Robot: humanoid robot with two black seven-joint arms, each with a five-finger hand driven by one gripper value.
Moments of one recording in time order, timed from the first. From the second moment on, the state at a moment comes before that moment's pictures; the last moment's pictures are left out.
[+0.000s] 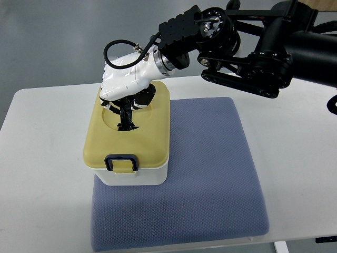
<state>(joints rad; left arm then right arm) 0.00 0.00 -0.09 -0.09 0.02 -0.23 -0.11 1.59 -0.14 0.08 1.07 -1.88 0.27 0.52</state>
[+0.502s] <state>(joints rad) 0.00 0.00 -0.09 -0.09 0.02 -0.23 -0.11 1.66 -0.25 0.09 1.08 -1.87 0.20 0.60</state>
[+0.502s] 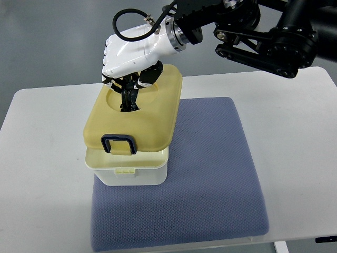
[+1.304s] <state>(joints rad) 0.00 0.00 -0.09 -0.09 0.02 -0.23 -0.11 1.46 -0.64 0.20 1.14 -1.86 0.08 0.61</state>
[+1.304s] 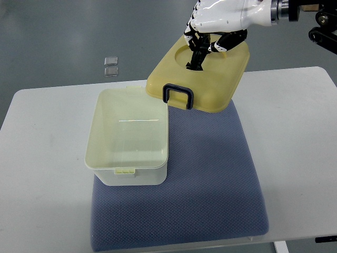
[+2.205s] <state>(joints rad) 0.00 0.00 -0.09 -0.09 0.02 -0.23 -0.11 1.03 -0.64 0.47 1.15 -2.09 0.03 0.61</state>
